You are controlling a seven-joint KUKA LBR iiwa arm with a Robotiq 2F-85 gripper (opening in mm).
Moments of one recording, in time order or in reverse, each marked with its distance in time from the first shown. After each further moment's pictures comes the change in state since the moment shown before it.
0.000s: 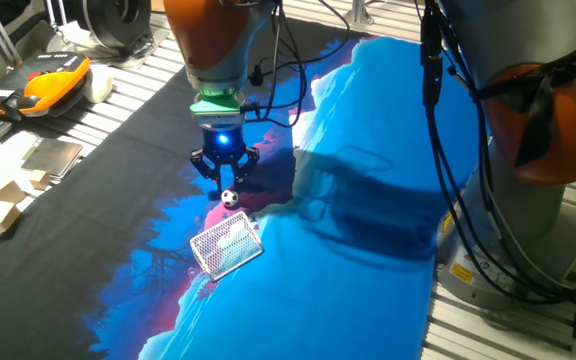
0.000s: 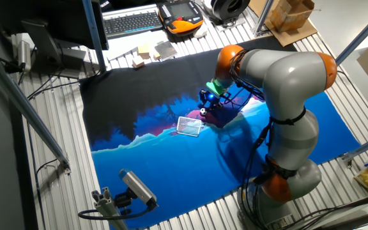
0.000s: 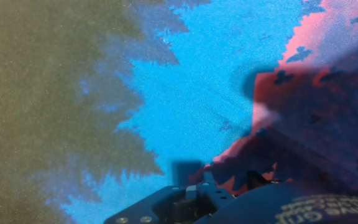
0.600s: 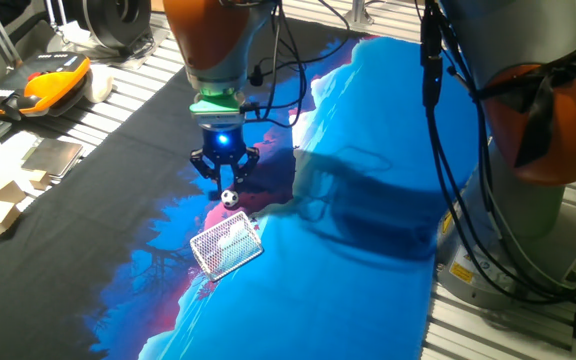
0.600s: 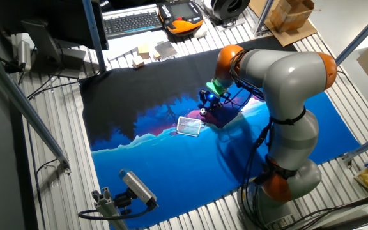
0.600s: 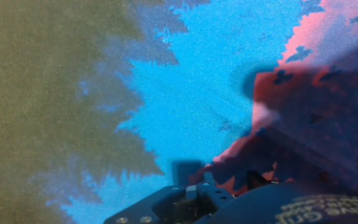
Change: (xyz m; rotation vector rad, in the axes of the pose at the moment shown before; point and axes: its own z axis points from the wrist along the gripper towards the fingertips) arm 0.002 0.003 0.000 -0.005 0.005 0.017
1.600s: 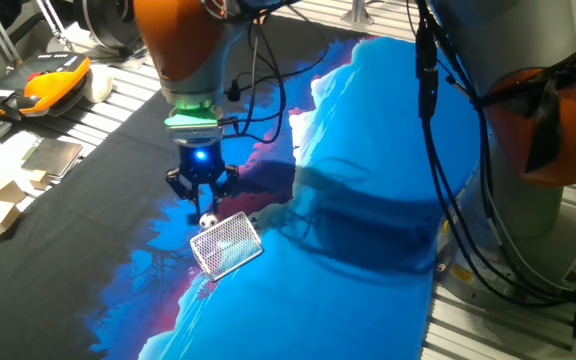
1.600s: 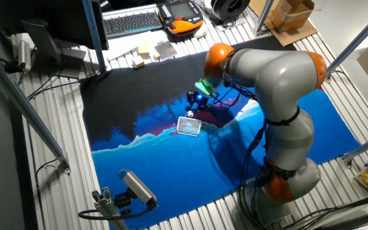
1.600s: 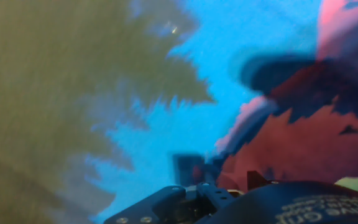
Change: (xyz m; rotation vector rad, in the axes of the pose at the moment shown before) arm 0.063 0.043 0.005 0.002 0.105 -0.127
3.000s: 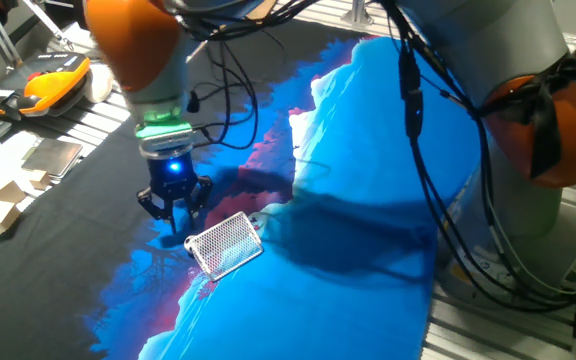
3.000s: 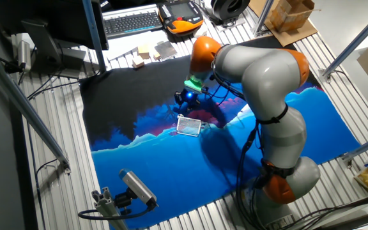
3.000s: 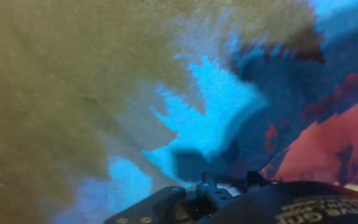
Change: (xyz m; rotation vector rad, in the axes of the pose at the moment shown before) arm 0.030 0.046 0.007 -0.018 0.080 -0.167
